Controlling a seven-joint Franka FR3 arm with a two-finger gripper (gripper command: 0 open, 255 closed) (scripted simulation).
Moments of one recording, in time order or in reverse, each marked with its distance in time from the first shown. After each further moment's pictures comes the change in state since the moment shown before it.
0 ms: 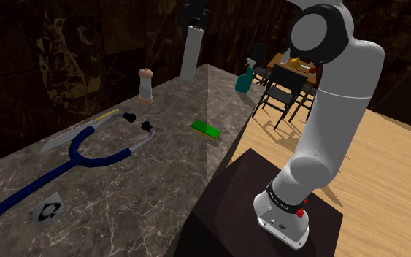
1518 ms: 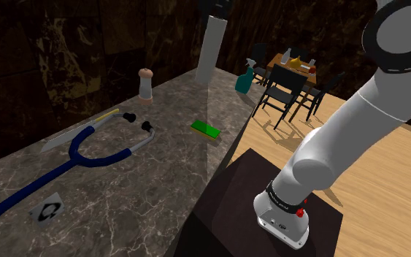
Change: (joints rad) arm 0.070 -0.408 0.043 -0.345 -0.016 -0.058 0.112
